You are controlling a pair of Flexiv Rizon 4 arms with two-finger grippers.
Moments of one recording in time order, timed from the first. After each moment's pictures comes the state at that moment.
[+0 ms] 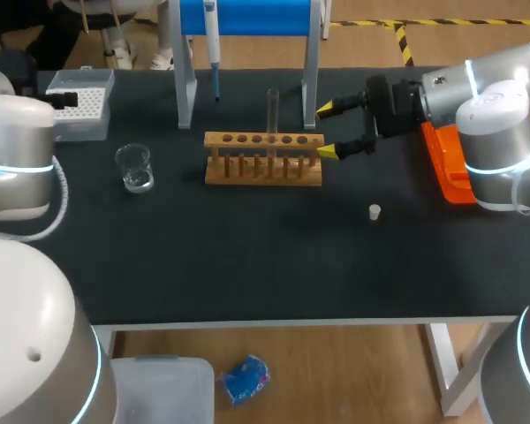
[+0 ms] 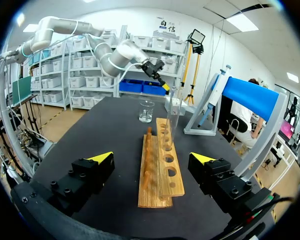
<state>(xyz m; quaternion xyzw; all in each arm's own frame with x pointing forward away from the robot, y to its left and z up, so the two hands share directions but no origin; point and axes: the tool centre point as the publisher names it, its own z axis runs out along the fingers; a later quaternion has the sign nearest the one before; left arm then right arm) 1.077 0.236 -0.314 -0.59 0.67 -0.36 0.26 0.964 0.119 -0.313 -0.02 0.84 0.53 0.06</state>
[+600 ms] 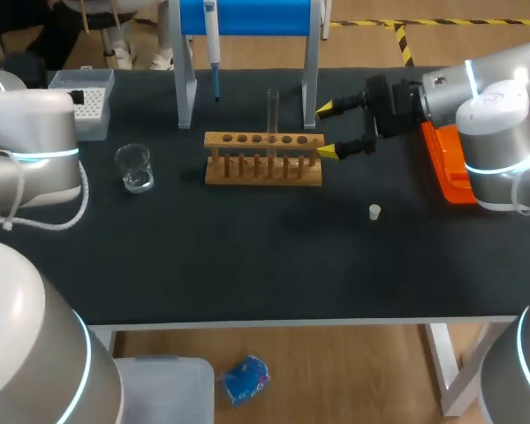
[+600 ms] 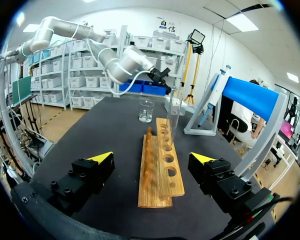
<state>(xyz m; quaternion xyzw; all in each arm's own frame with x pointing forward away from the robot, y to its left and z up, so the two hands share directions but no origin) 1.121 0.243 -0.343 -0.60 0.66 -0.36 0.28 0.965 0.119 -0.313 -0.02 0.84 0.53 0.06</state>
